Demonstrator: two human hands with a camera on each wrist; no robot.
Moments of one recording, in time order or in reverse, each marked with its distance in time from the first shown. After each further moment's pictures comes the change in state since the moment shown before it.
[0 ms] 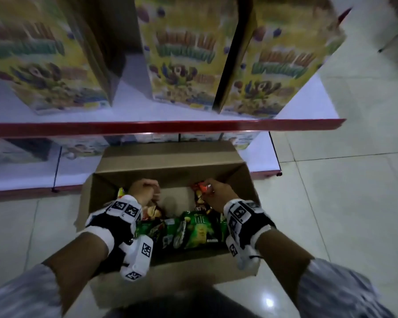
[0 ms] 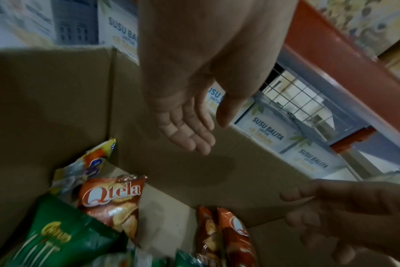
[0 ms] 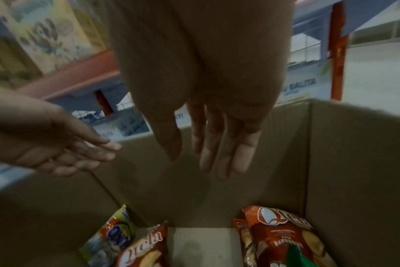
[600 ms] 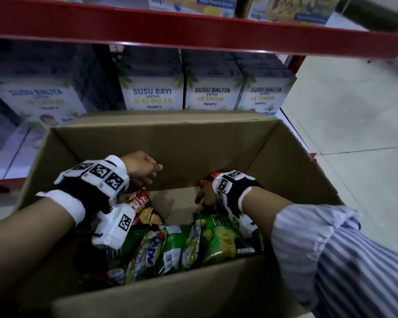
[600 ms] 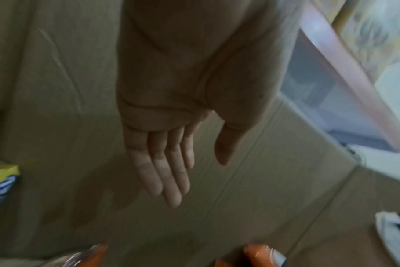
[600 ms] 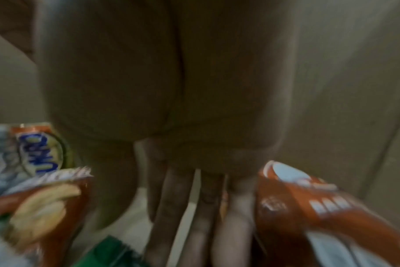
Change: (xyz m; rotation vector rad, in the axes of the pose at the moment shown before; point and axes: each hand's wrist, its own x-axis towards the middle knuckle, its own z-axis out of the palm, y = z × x) left_hand 0.149 -0.075 0.015 0.409 -0.105 0.270; right_hand 0.185 0.063 0.135 -0.699 -0.412 -0.033
